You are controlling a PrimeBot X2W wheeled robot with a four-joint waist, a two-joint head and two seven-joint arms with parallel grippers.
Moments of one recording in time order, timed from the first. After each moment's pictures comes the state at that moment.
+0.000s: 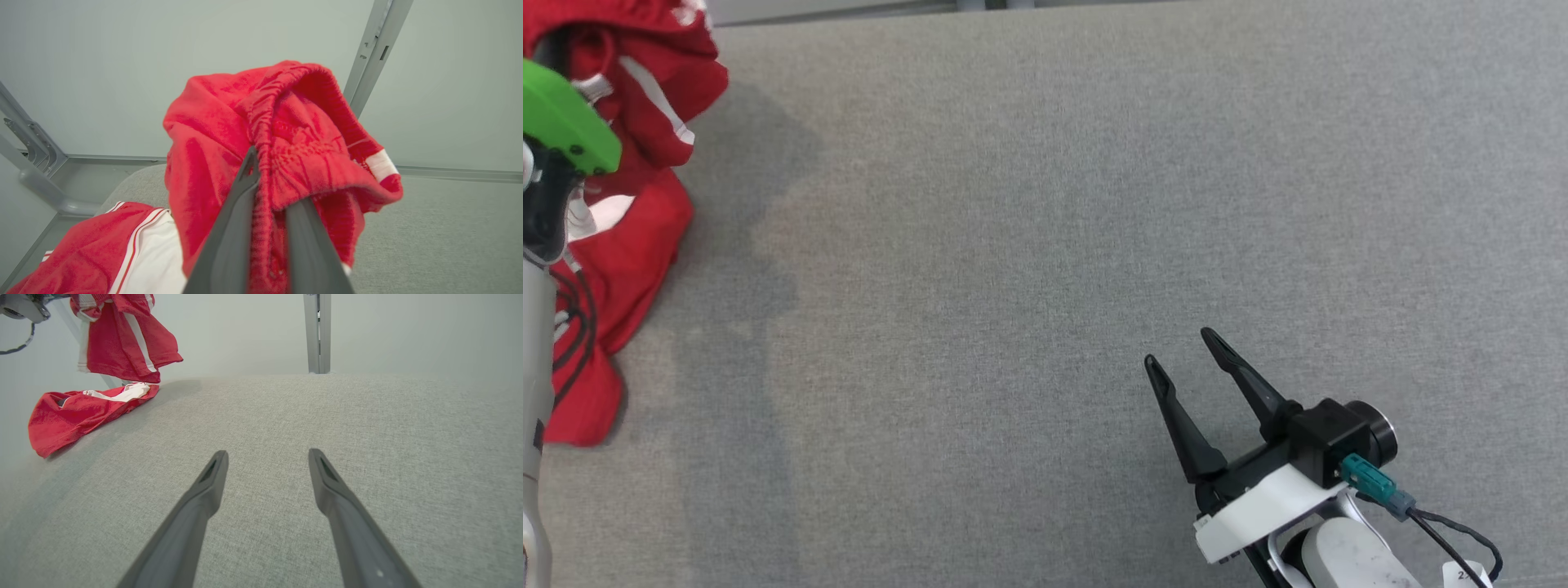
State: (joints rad) left arm -1.05 0.42 -0.29 0.90 -0.63 -0.13 0.05; right arm -0.13 -0.10 0.37 0.13 0.20 0.13 -0.26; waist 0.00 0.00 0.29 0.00
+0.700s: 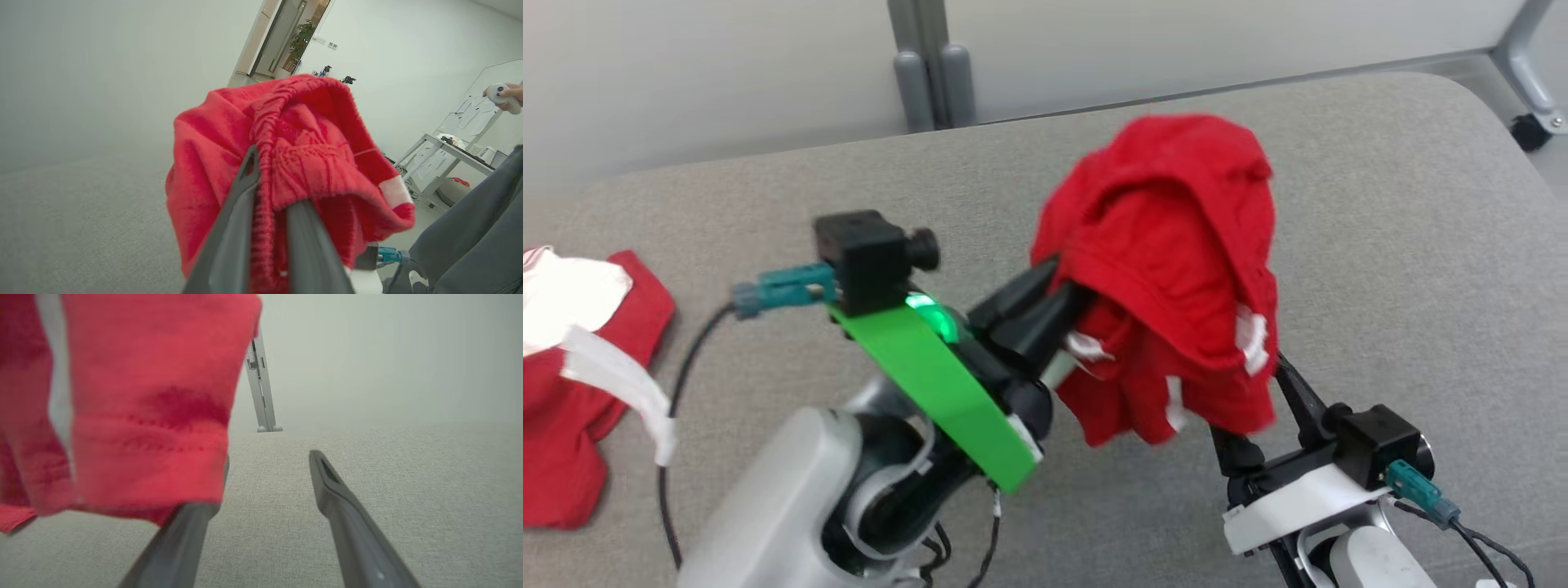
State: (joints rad) left arm -0.49 0.27 -0.60 -0.27 -1.05 -0.05 0.27; right arm -0.07 -0.05 0.25 0.11 0.21 0.13 -0.26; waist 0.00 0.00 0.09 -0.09
